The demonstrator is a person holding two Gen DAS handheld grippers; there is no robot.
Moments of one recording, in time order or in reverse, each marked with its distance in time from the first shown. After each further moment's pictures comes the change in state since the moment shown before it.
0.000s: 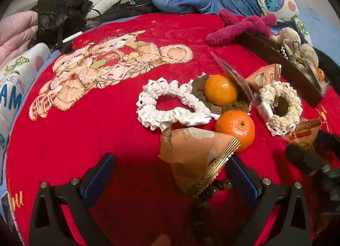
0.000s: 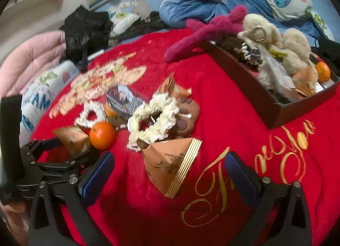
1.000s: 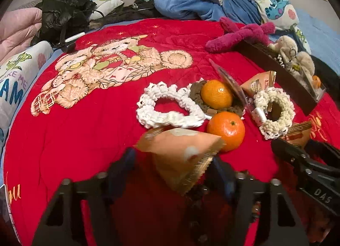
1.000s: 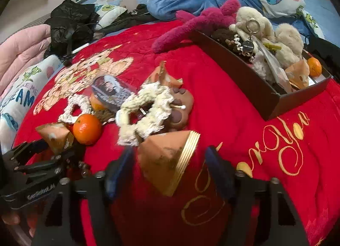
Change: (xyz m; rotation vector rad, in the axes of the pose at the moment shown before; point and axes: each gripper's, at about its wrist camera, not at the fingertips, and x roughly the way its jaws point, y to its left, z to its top) left arm -0.013 0.001 -0.004 -0.033 -0.032 -0.020; right arm 0.008 0.005 -0.002 0.023 0.030 -0.108
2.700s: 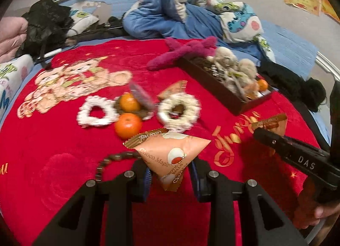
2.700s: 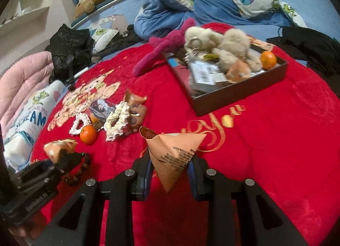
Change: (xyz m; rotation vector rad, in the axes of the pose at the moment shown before) left arm -0.076 -0.092 -0.024 0.042 -0.111 -0.184; right arm -0.082 -0.078 -0.016 0.123 -0.096 0.040
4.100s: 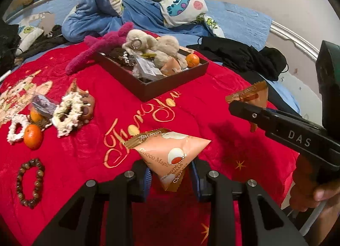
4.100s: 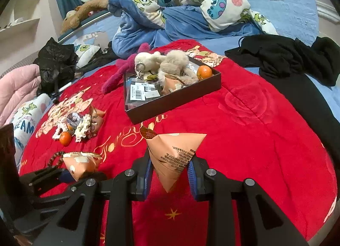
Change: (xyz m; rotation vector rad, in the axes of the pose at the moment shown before) left arm 0.021 -0.119 -0.014 0.187 0.066 -0.253; right arm -0.064 -0.084 -0.004 0.027 -0.094 -0.107
